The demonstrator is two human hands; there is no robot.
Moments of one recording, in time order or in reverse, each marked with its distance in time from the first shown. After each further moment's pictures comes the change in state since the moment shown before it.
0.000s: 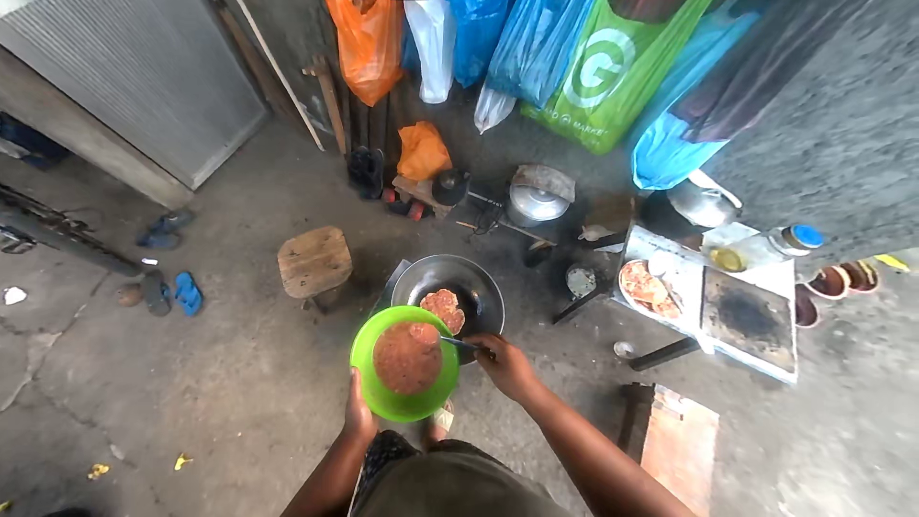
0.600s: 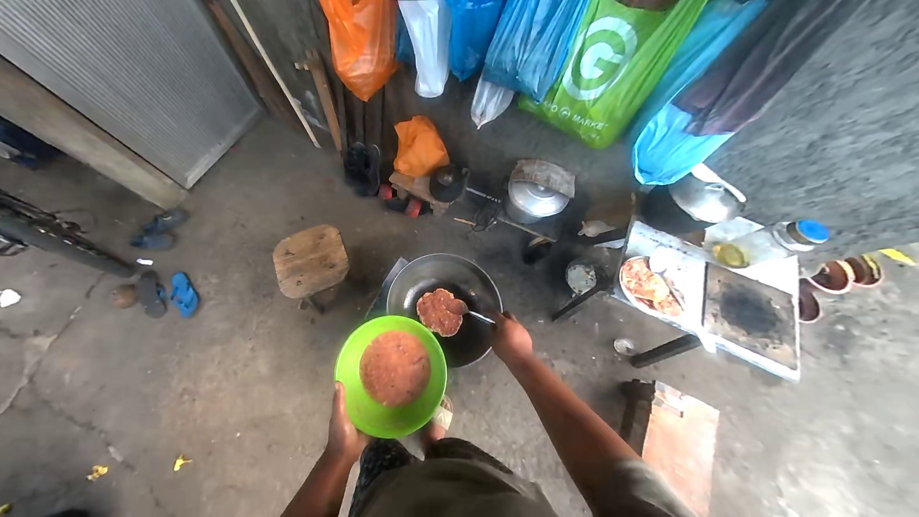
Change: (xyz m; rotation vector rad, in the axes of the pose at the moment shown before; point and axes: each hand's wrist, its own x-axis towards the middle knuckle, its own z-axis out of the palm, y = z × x) left_hand -0.013 0.006 -0.011 -0.052 0.007 0.008; right_hand 0.076 0.058 -0.001 -0.332 0.077 0.368
